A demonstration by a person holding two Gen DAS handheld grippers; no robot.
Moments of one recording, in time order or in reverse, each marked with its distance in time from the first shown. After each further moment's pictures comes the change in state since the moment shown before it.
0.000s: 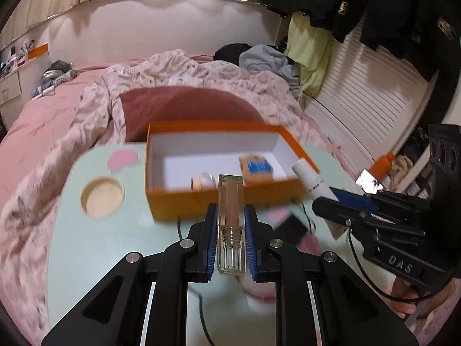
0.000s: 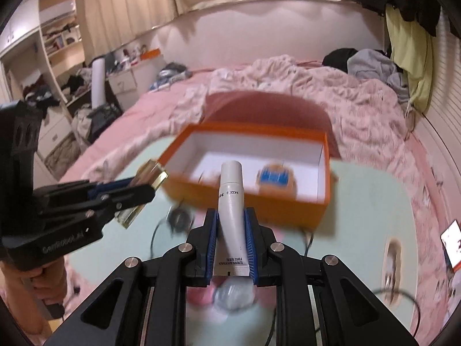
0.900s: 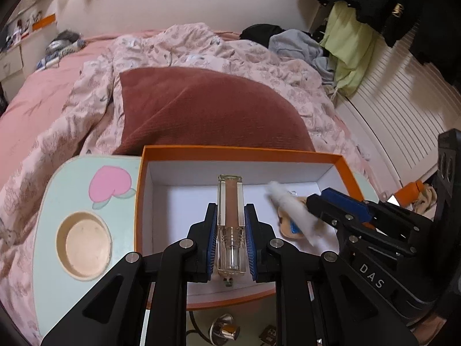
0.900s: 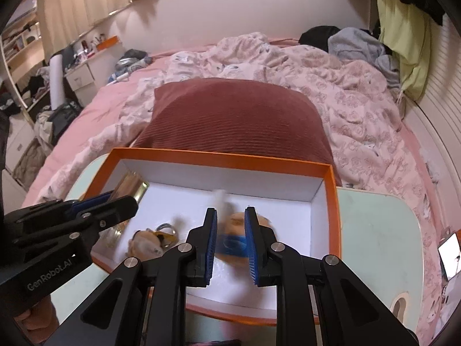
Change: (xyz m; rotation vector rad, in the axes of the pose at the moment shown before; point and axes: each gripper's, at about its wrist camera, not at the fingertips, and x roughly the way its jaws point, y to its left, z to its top) left arm 0.101 0.042 0.053 -0.144 0.113 0.054; right arm 0.106 -0.042 0.050 0.068 0.112 -0.147
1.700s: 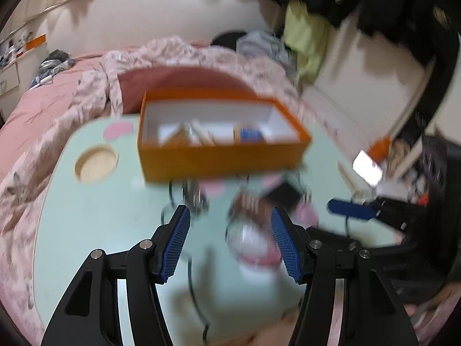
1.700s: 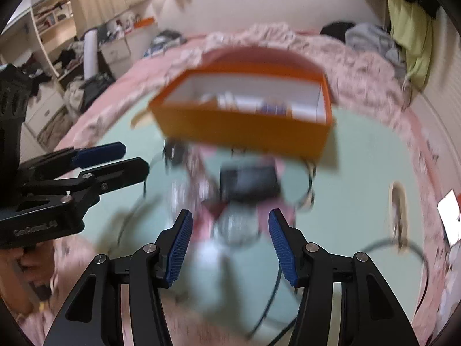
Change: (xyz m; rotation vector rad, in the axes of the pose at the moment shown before) left arm -0.096 -0.029 -0.137 0.175 -0.037 -0.025; right arm -0.101 0.023 -0.149 -0.091 0.070 0.100
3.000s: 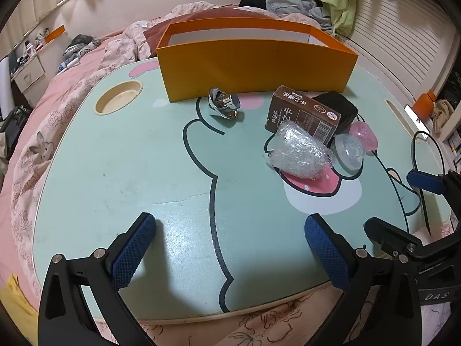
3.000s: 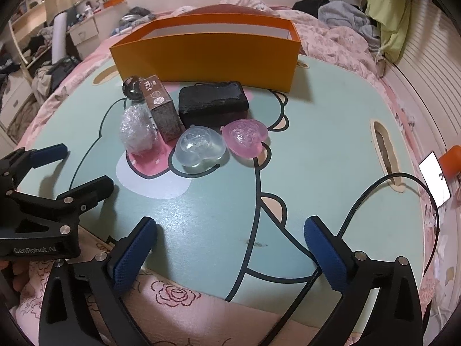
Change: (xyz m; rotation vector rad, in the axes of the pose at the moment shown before) left arm 0.039 -0.006 -0.052 -0.009 0.149 0.208; right arm 0.025 0.000 -0.046 0.046 0.083 -0.169
